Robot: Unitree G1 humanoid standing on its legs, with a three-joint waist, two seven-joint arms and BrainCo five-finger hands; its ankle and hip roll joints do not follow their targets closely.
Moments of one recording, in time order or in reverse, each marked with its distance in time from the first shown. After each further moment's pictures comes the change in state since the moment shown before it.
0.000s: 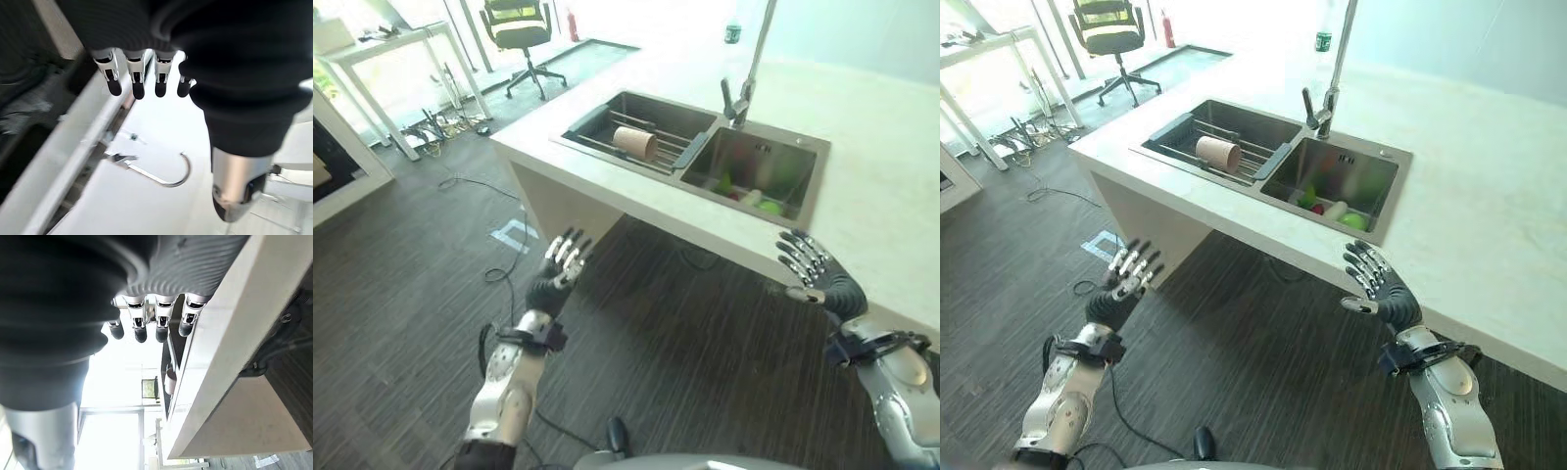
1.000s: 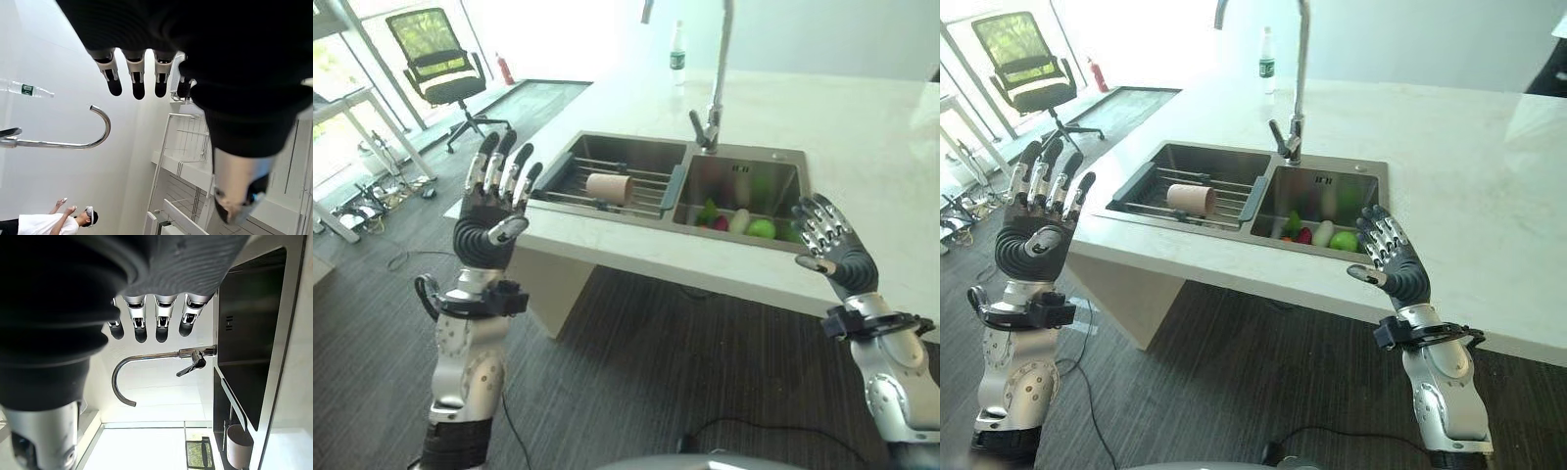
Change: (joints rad) left arm -0.070 0.048 0.058 -0.249 0.022 -0.086 0.010; right arm -0.052 0.047 -0.023 -0.021 0.011 -0.025 -0.171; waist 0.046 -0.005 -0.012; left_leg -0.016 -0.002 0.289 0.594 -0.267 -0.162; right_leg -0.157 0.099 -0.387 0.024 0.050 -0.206
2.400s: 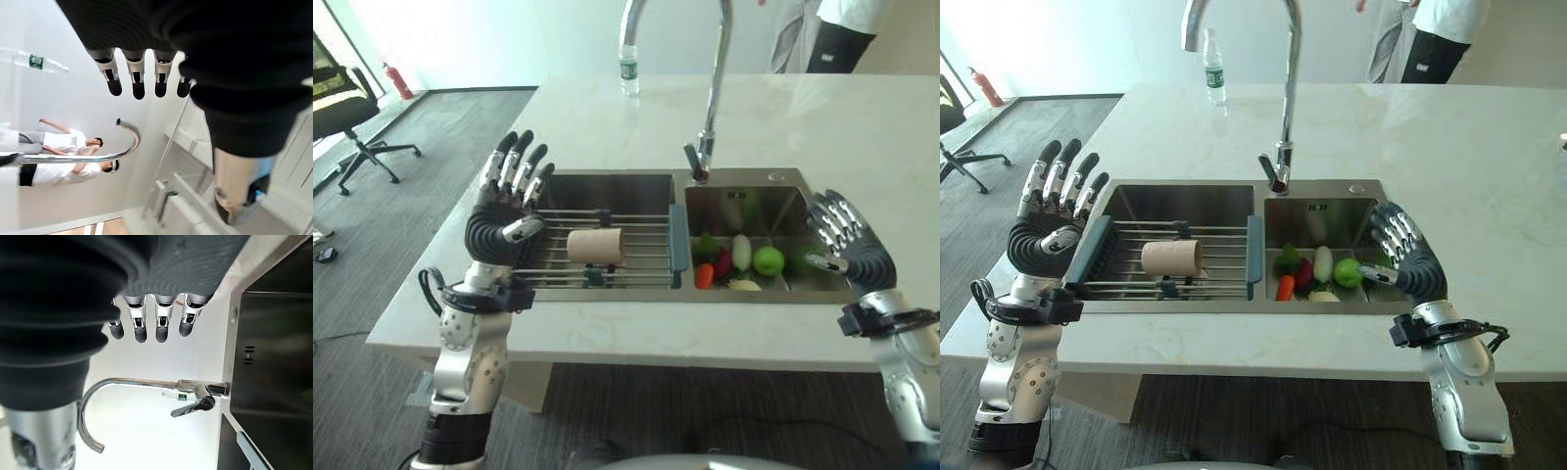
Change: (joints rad) left arm 0.016 0.077 0.004 0.000 0.164 -0.009 0.012; right arm -0.046 -0.055 -0.055 -0.021 -0.038 0.041 0.022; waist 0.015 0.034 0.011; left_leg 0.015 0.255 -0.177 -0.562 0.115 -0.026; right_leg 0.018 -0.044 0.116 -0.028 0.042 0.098
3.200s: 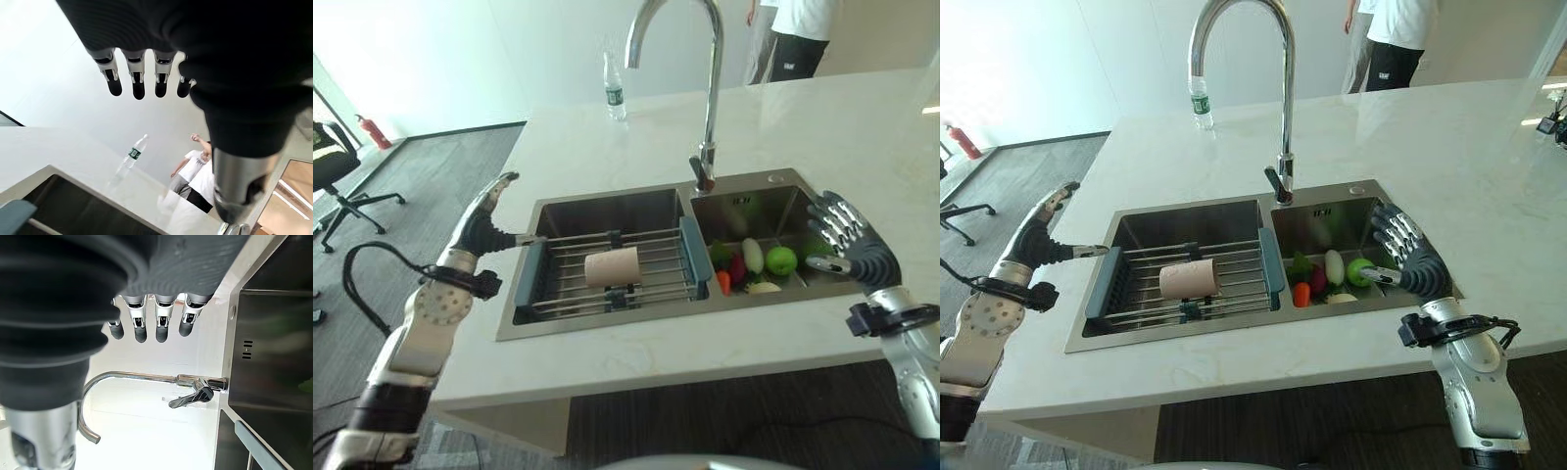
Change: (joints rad) left arm -0.115 0.336 -0.069 0.314 0.711 0.221 0.234; right arm 0.045 -0.082 0.000 0.021 0.002 0.010 0.021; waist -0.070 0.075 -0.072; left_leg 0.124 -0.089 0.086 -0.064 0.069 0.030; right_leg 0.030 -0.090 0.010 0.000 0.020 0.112
